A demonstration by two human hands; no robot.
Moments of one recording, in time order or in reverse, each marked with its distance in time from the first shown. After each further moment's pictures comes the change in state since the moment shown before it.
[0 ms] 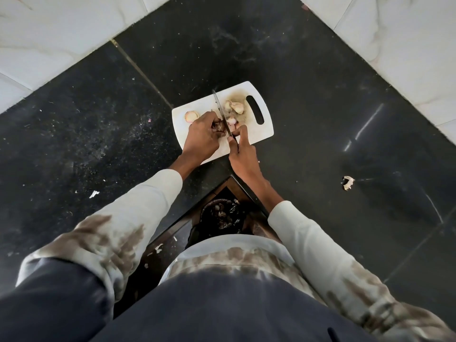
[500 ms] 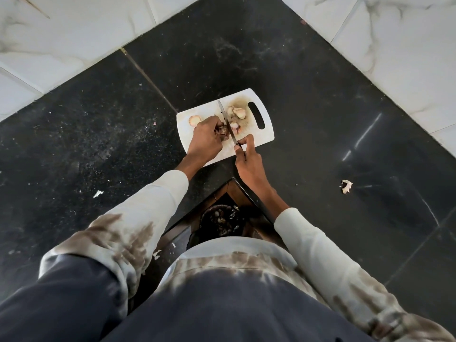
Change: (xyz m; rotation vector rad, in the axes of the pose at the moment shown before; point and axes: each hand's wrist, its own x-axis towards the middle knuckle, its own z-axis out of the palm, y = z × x) left_hand 0.001 0.004 0.000 -0.010 0.007 -0.026; right_hand -0.014 0.012 -0.009 -0.019 -0.033 -0.022
